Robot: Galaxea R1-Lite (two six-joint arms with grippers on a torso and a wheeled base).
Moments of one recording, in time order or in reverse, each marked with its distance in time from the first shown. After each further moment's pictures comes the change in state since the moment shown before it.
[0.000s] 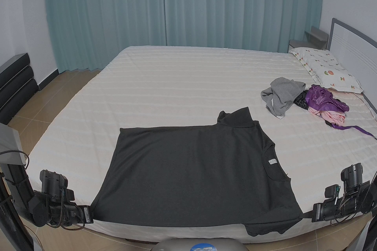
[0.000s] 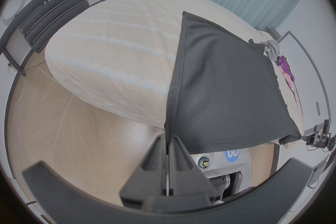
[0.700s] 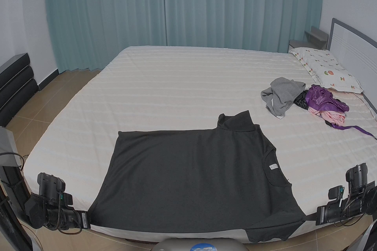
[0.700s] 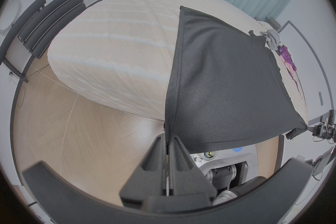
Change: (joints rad) left arm 0.009 -0.046 0.030 0.066 0.016 0.070; right arm 0.000 -0.135 0.000 0.140 0.007 -0.058
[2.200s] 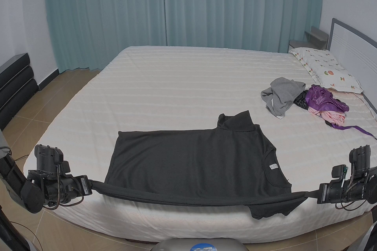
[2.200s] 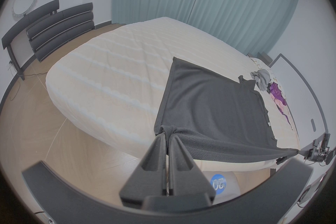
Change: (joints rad) left arm -0.060 -0.143 -0.225 0.060 0.043 -0.179; right arm 0.016 -0.051 -0.148 -0.005 -0.044 0.086
